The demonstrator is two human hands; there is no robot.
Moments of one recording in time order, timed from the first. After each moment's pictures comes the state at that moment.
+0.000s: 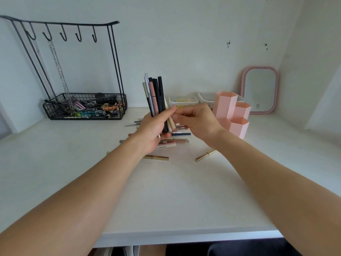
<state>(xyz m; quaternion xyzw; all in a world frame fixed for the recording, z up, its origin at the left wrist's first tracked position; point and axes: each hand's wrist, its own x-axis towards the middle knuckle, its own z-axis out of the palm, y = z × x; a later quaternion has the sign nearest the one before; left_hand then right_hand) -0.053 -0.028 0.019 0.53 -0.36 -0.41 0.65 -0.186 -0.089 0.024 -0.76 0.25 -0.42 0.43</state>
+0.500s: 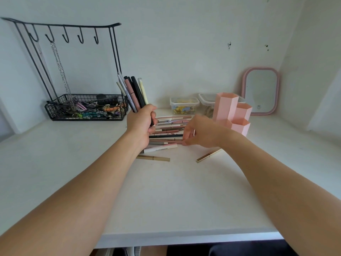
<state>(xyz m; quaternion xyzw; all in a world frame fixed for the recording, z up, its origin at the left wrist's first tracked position) -0.025 -0.034 0.024 0.51 -0.26 -0.36 0.74 -0.203 -0.095 0.030 -0.93 0.33 -0.13 0.12</state>
